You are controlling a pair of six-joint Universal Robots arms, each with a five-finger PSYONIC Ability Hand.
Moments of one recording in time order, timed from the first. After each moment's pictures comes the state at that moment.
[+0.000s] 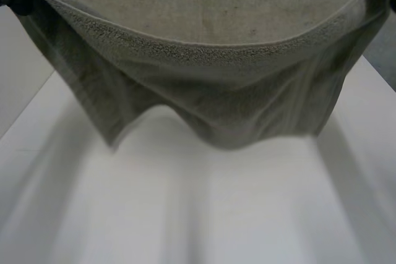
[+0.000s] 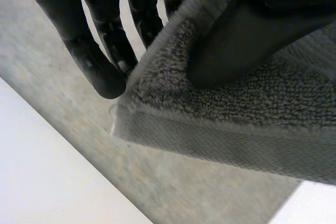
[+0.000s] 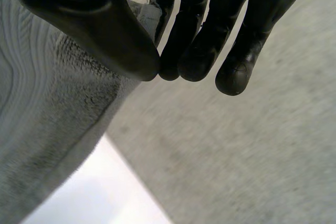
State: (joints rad) left arm 4.52 -1.57 -1.38 3.29 -1.47 3.63; right arm 1.62 -1.53 1.08 0.41 1.19 2.62; left_hand 1.45 1.51 1.55 1.52 1.48; right_hand 1.32 1.33 1.34 1.34 1.17
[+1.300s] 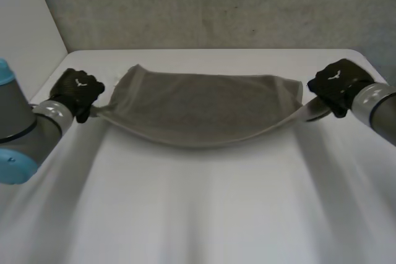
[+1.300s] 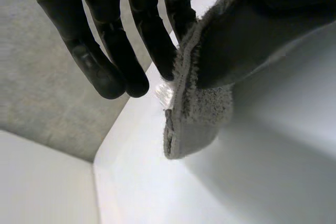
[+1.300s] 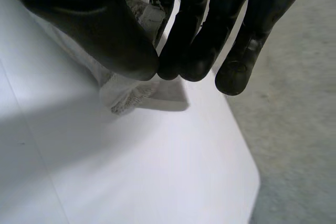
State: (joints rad) left arm 4.57 -2.02 -1.50 3.32 -1.39 3.90; right arm 1.75 -1.22 1.33 0.23 1.38 2.27; left_hand 1.45 1.51 1.55 1.52 1.49; right_hand 1.32 1.33 1.34 1.34 1.17
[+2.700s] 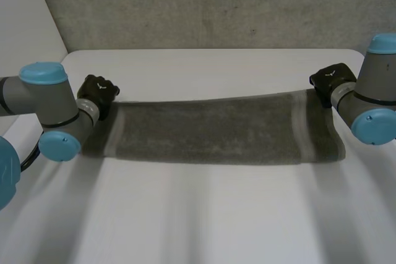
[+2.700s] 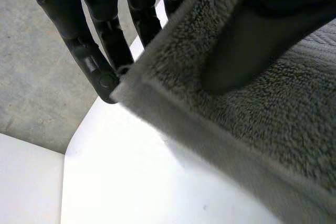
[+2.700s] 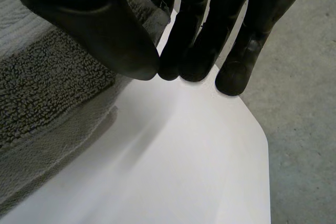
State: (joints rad) left arm 4.49 -2.50 -0.96 3.20 -1.52 3.88; right arm 1.77 -0.66 0.78 0.19 1.56 2.47; left_hand 1.17 1.18 1.19 1.17 1.19; right_hand 1.22 1.23 1.24 1.24 1.09
